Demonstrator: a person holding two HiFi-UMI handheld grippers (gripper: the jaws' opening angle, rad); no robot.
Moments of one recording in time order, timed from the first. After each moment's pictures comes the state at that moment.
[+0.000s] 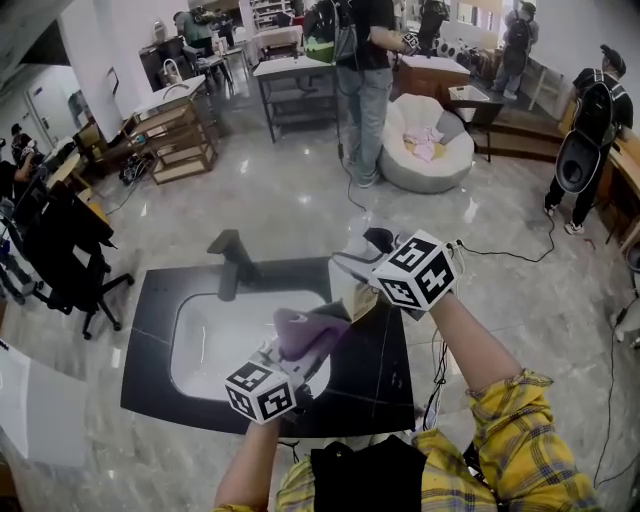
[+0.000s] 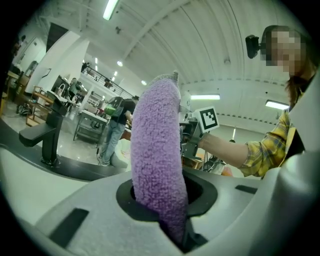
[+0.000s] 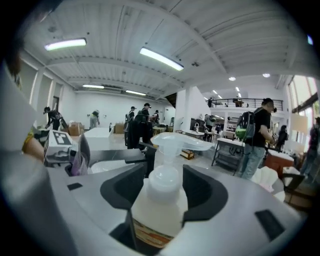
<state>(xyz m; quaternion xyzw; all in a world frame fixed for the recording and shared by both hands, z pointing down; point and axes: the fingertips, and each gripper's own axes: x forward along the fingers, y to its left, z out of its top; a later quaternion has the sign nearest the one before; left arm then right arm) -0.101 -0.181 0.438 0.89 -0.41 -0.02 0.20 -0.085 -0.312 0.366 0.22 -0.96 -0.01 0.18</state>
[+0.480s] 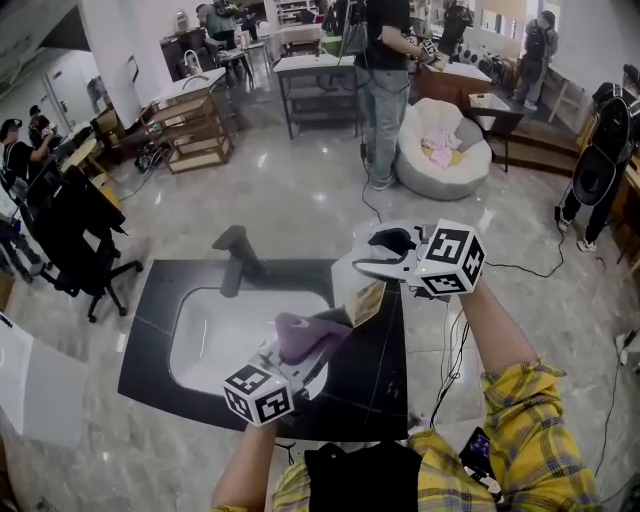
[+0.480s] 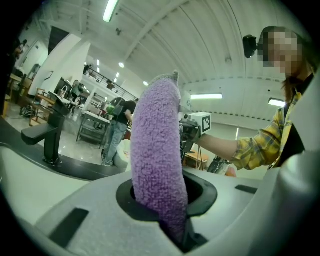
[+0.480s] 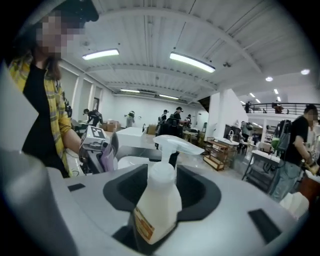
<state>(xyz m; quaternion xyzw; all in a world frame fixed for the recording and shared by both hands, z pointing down) -0.095 -0.186 0.435 0.88 -0.42 -0.02 0.20 -0.069 -0.302 0.356 0.01 -0.98 -0.07 0.17</state>
